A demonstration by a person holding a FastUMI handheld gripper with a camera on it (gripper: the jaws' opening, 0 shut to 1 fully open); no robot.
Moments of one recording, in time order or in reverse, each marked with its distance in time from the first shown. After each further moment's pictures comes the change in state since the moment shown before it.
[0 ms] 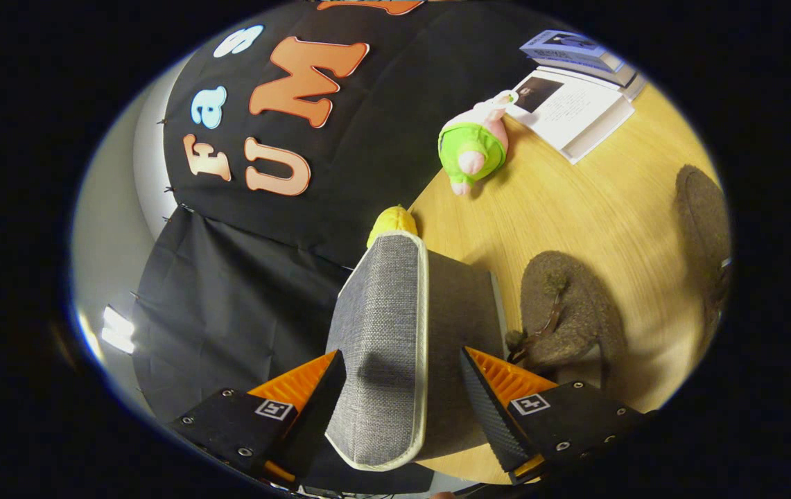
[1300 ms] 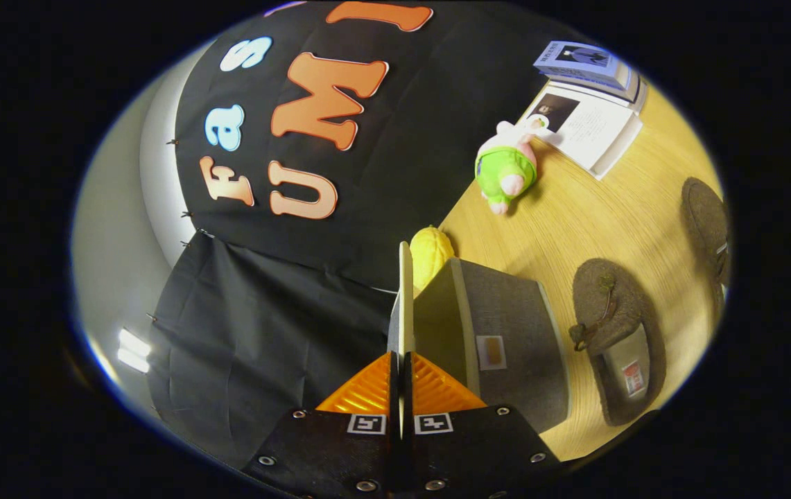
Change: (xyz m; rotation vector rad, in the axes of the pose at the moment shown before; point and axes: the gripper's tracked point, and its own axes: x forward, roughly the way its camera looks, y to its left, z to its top) arm -0.028 0.093 0.020 0.034 -0.124 0.038
